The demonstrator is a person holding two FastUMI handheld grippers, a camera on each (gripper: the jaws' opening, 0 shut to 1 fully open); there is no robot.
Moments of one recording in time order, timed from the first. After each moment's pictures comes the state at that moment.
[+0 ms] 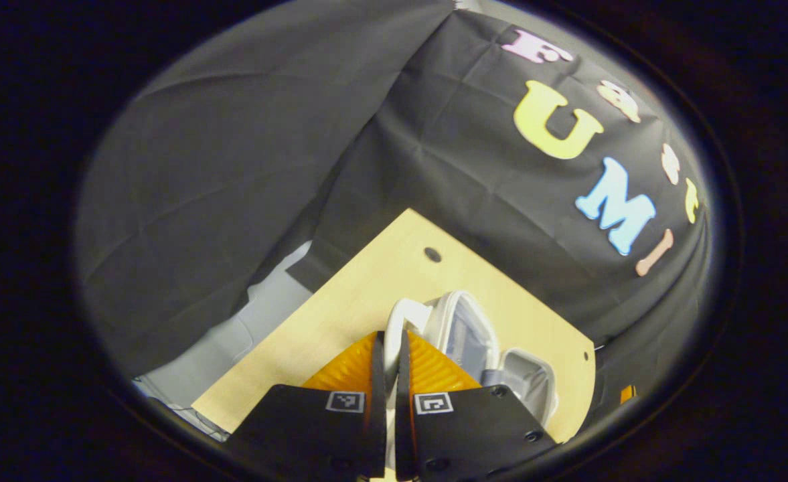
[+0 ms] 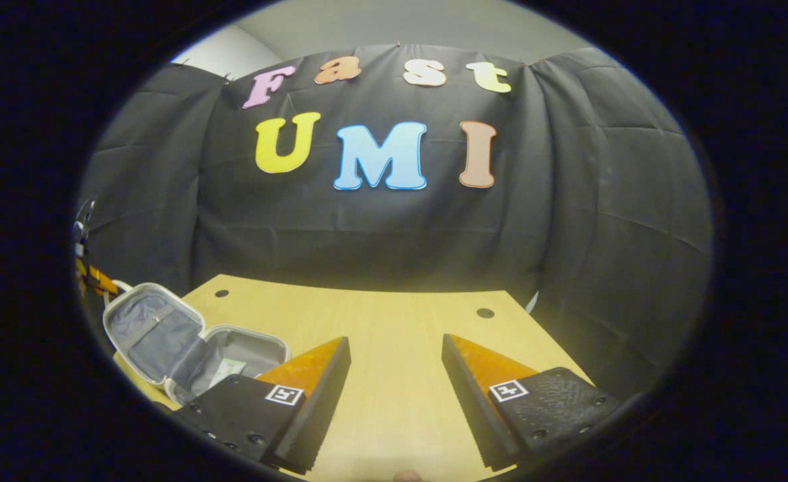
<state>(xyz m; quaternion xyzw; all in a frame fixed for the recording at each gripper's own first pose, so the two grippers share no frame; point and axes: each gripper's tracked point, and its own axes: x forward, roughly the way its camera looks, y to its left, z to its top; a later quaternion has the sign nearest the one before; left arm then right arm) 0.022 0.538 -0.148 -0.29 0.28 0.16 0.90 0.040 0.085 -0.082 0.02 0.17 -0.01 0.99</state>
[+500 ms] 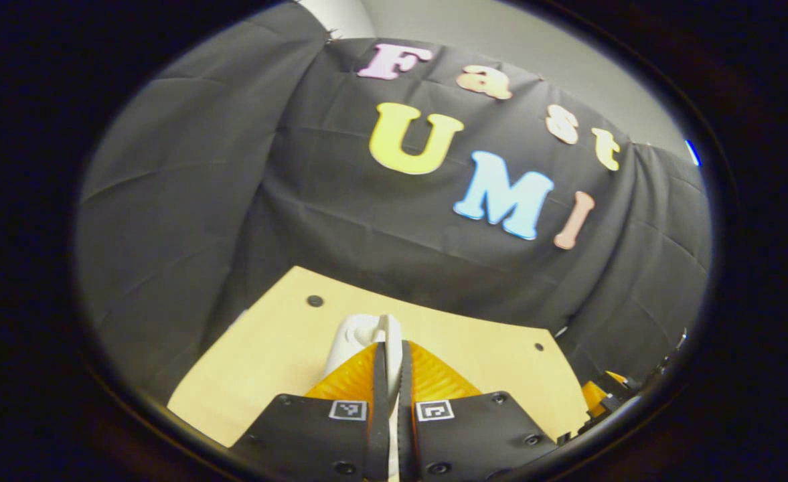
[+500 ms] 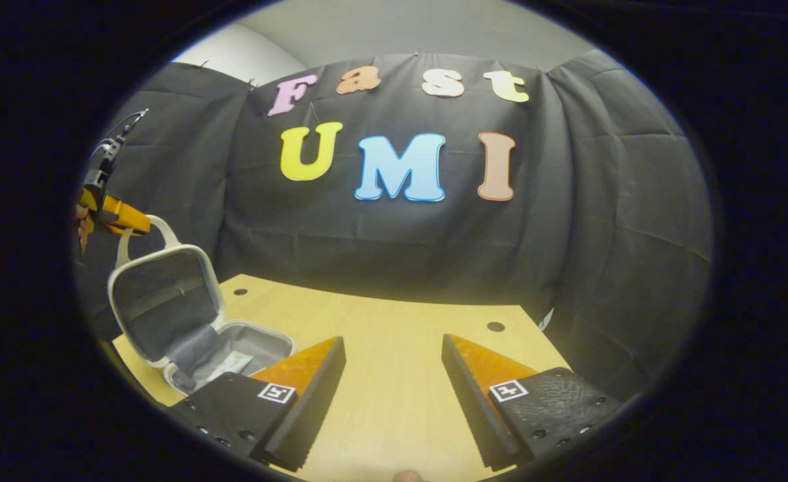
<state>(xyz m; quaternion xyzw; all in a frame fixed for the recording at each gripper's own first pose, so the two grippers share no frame) 0.078 0.282 -0.039 -0.19 0.19 0.03 0.96 0.032 0.059 -0.072 0.02 0.14 0.05 0.99</state>
